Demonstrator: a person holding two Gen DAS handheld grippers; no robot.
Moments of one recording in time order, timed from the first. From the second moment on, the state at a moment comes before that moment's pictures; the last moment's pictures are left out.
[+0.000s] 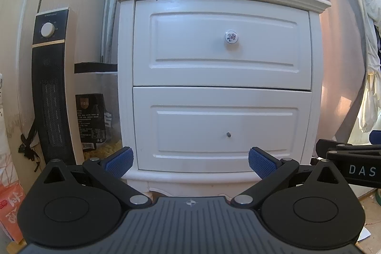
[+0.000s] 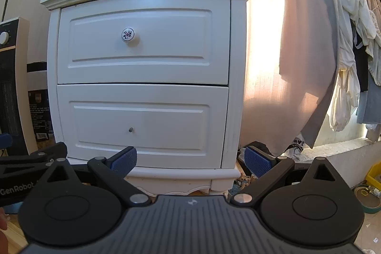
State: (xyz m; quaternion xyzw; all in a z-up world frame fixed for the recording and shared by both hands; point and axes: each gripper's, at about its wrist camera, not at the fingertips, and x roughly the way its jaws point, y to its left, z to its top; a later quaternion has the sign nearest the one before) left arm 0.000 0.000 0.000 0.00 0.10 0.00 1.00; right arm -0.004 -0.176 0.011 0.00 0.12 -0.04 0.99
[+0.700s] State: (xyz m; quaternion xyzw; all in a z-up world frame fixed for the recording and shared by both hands) left arm 0.002 -0.004 0.000 0.00 0.11 -0.01 0.99; right arm -0.001 -0.181 0.008 0.01 0.13 -0.04 0.99
